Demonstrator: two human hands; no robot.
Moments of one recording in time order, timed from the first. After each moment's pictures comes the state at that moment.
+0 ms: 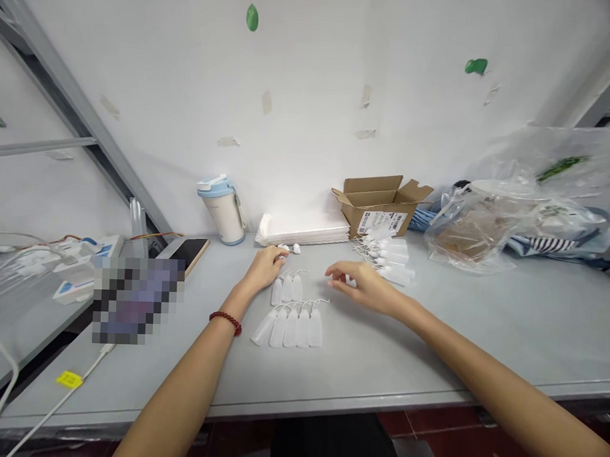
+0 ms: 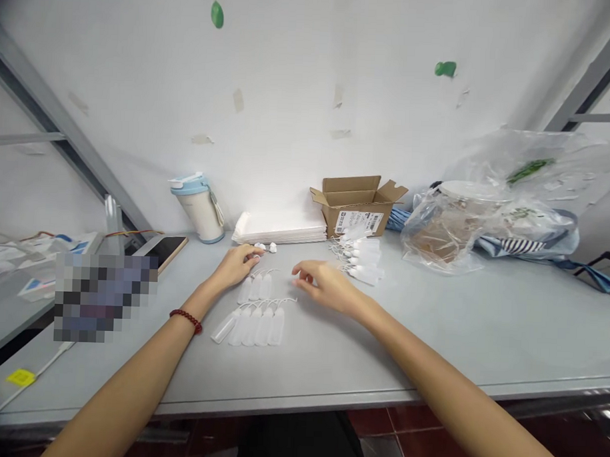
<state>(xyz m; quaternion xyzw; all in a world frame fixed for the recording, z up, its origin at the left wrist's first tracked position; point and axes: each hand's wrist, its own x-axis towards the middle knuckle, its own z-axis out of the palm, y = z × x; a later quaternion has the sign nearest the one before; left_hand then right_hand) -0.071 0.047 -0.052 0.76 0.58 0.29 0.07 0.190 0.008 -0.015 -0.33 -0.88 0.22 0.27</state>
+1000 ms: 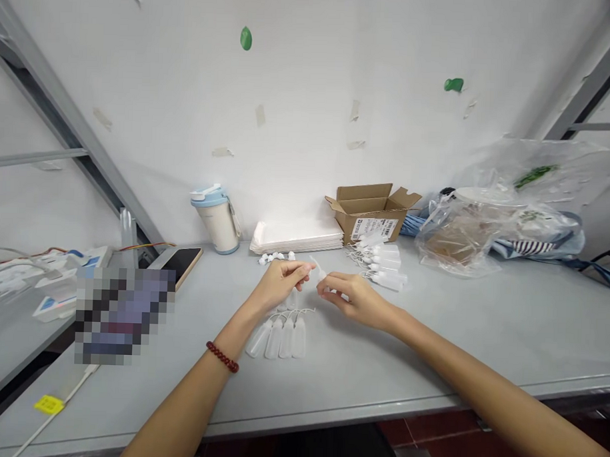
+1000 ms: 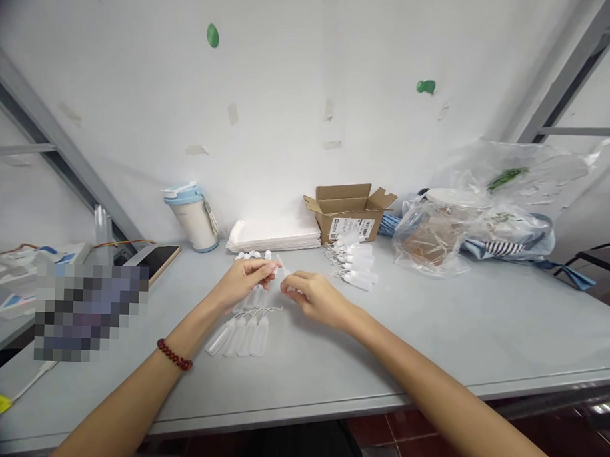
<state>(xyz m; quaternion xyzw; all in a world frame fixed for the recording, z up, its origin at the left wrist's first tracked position) -0.011 -0.007 -0.003 0.66 0.48 0.42 0.40 0.184 -0.002 -0.018 -0.25 -0.91 0.19 0.29</state>
